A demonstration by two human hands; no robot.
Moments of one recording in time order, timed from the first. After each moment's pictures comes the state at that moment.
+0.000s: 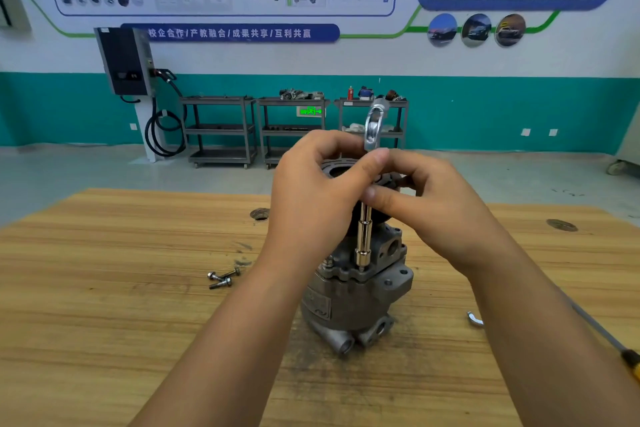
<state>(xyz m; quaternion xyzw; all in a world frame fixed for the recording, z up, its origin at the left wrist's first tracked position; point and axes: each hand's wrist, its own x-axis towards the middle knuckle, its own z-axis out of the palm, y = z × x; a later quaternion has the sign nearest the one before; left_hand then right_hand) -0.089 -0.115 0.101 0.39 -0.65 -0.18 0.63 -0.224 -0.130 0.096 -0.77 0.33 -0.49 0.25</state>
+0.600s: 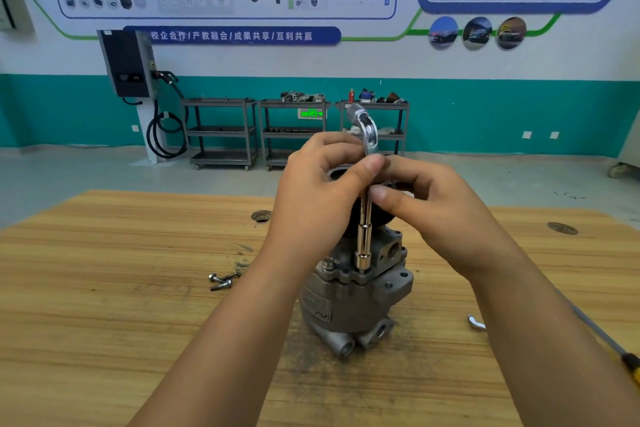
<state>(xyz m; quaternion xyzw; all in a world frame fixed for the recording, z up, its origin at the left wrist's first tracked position) -0.087 -0.116 0.103 0.37 -0.67 -0.21 0.61 -0.228 -0.133 0.094 -0.78 0.30 -0.48 0.28</state>
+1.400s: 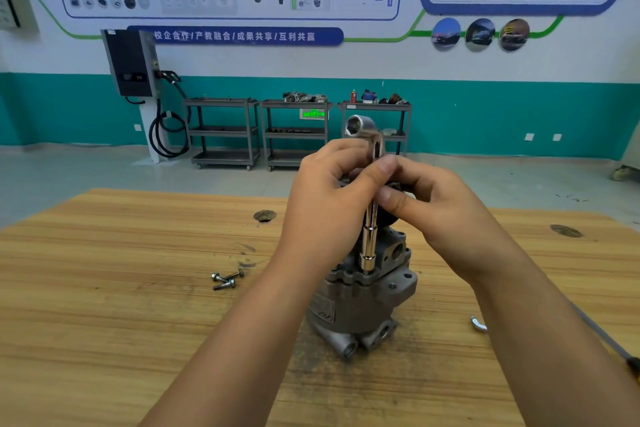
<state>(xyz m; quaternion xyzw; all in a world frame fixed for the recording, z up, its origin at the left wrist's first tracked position) -0.091 -0.115 0.098 0.34 -0.68 -0.21 0.62 -0.228 -0.135 0.089 -0.77 0.28 -0.48 0.31</state>
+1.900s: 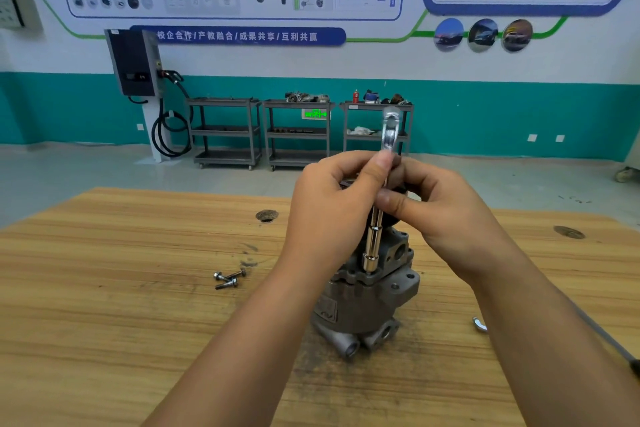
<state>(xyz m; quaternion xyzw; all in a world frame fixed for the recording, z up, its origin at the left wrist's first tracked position) -0.094 -0.112 0.094 0.34 -0.65 -0.25 0.63 -0.227 -0.137 0.087 -0.75 0.31 -0.51 0.29</state>
